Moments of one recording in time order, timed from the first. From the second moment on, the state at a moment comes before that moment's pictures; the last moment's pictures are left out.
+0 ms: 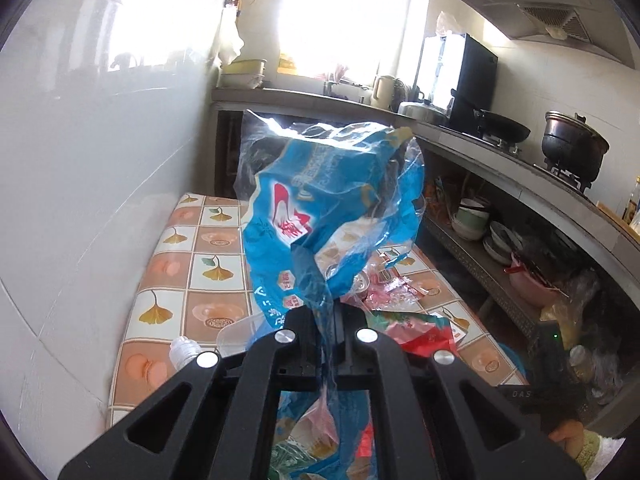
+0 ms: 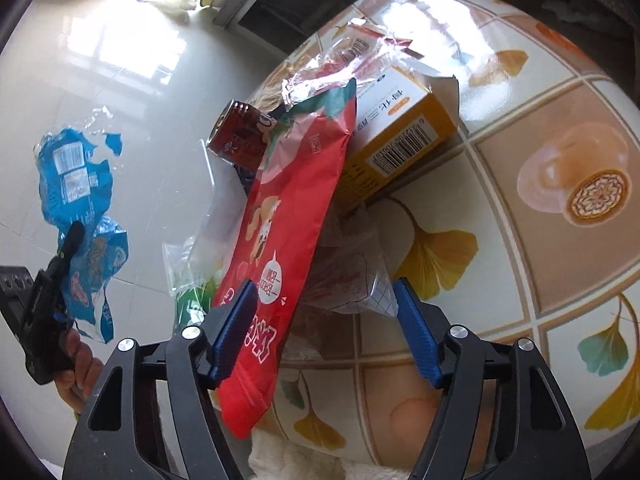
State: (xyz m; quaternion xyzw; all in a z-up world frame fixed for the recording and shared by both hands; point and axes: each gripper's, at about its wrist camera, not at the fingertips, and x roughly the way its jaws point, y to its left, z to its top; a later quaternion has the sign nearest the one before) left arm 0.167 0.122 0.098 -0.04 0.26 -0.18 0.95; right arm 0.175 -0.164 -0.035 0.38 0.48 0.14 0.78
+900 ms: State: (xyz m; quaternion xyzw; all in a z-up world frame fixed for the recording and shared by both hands) left arm 0.137 0.149 0.074 -0.10 0.28 -0.18 0.94; right arm 0.147 -0.179 -0.006 0.43 0.43 0.15 0.78
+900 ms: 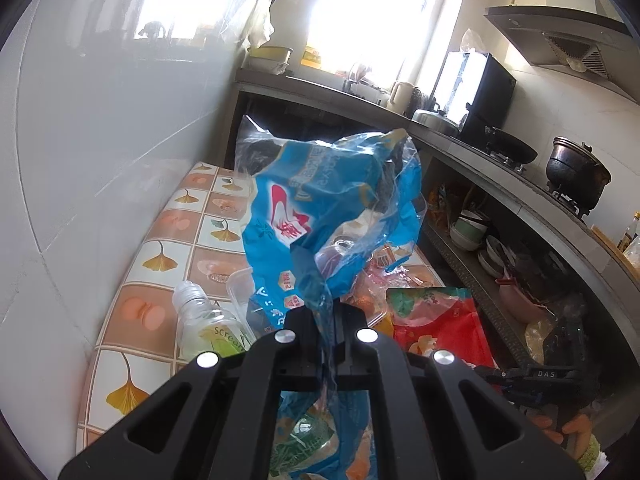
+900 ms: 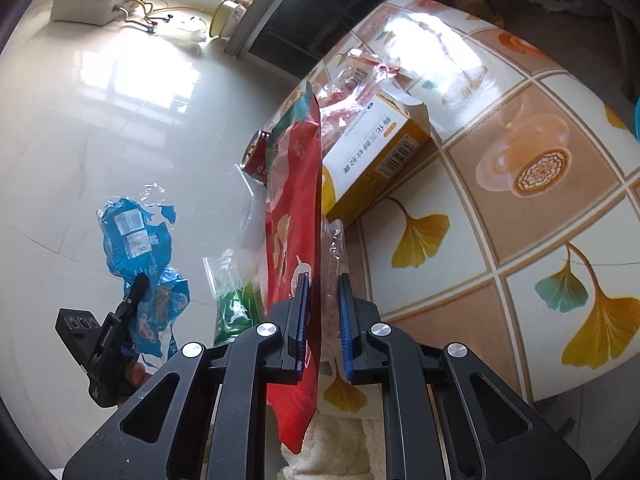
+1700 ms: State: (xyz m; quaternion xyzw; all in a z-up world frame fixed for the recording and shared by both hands) left arm 0.121 -0.014 0.116 -0.06 0.29 -0.34 0.89; right arm 0.045 -0.299 0.034 0.45 0.28 0.07 0.85
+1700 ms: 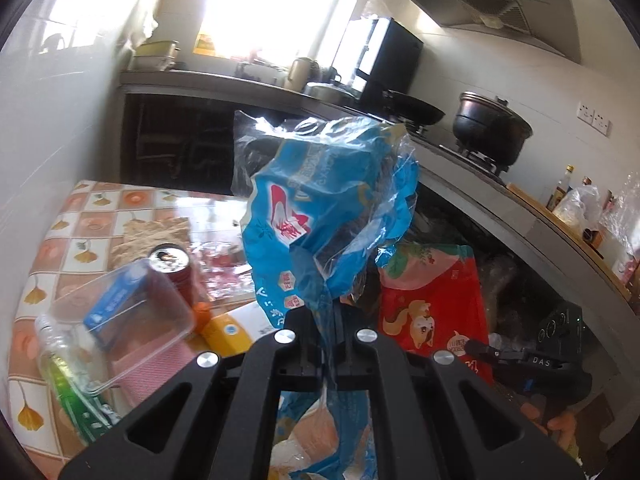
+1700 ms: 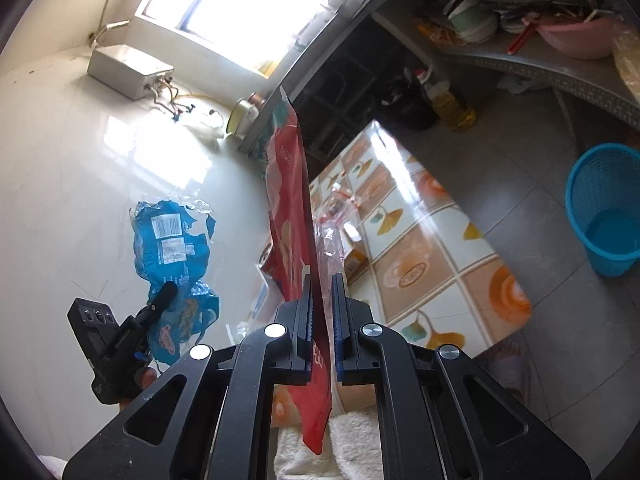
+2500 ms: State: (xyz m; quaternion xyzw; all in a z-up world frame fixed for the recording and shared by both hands) left arm 0.170 -0.418 -0.031 0.05 0.58 -0.51 0.64; right arm -0.059 -0.490 -0.091 0.56 0.23 -0.21 0.77
